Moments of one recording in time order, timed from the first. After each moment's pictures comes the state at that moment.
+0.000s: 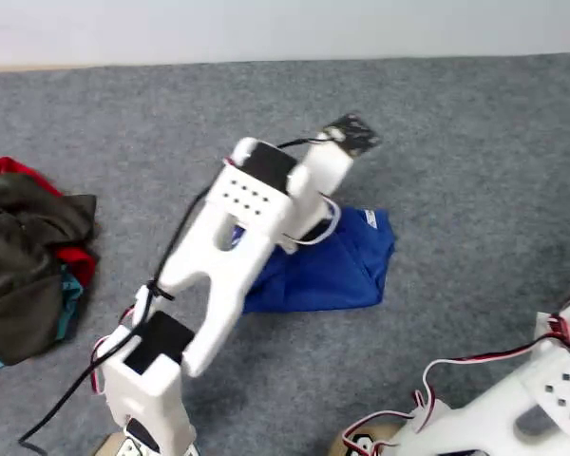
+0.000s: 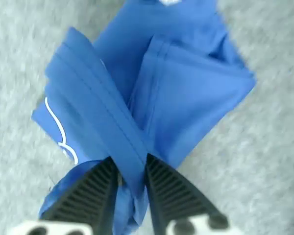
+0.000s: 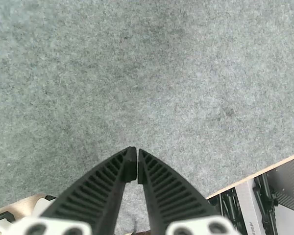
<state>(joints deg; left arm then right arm) 30.2 18.8 -22.4 95.7 -9.5 50.5 -46.4 16.4 100.0 38.2</state>
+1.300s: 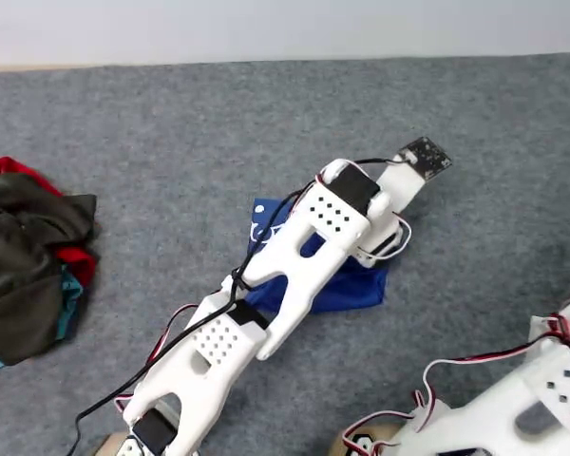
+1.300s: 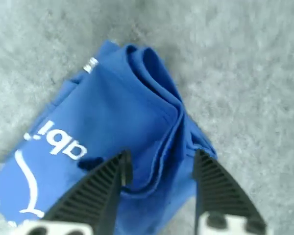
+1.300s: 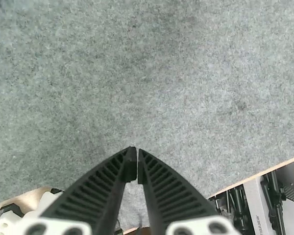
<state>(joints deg) 38.9 51.9 -62.5 98.9 -2.2 50.5 -46.4 19.6 100.0 38.2</state>
